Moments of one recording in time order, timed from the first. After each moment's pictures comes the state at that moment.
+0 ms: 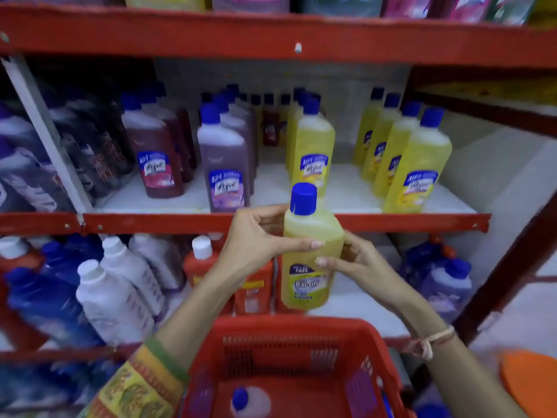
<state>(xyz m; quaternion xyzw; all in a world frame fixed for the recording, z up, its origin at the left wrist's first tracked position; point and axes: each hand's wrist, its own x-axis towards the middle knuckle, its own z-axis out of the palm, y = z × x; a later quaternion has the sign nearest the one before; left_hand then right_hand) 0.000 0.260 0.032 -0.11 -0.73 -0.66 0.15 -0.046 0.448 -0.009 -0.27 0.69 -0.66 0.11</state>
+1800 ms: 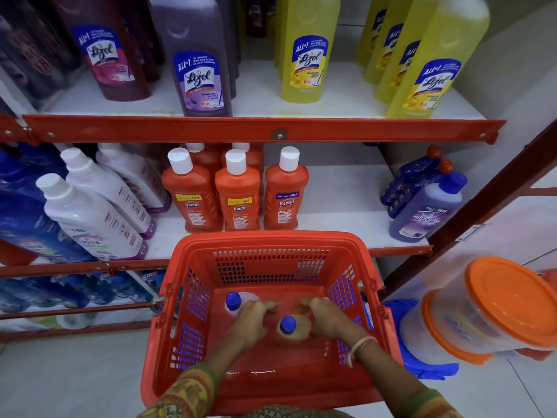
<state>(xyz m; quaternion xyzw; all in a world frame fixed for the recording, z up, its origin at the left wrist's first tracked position) 0.083 0.273 -0.297 0.00 -0.90 -0.40 -0.16 0.028 0.465 -0.267 -0.18 0.91 -0.20 0.32</state>
